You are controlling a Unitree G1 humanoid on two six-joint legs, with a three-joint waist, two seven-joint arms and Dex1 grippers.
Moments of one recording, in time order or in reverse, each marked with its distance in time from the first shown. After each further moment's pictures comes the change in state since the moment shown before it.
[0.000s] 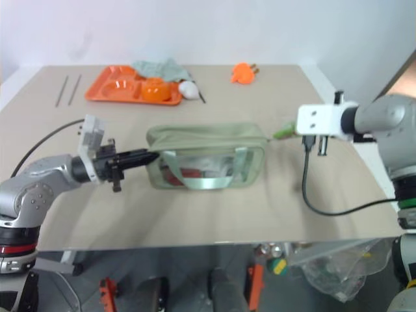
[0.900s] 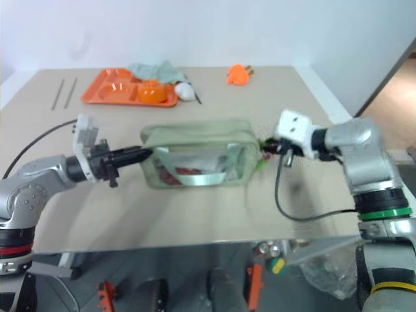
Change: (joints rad) left arm 0.020 0.013 0.061 0.006 -0.011 0.046 0.077; right arm 0.057 0.210 -0.220 -0.131 0.351 0.391 0.180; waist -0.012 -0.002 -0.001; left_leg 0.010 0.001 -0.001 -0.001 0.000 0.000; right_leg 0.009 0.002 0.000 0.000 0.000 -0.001
